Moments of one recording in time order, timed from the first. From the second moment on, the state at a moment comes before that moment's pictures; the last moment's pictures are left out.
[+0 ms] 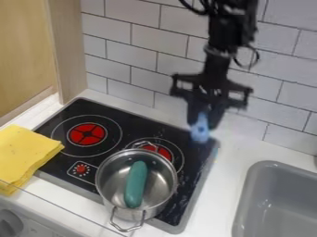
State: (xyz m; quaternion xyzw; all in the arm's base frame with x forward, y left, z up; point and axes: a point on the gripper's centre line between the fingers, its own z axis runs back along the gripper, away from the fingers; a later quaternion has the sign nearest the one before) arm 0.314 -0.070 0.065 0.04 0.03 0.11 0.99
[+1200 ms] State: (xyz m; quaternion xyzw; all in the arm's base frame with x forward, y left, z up) arm 0.297 0.093 0.005 0.07 0.10 0.24 0.96
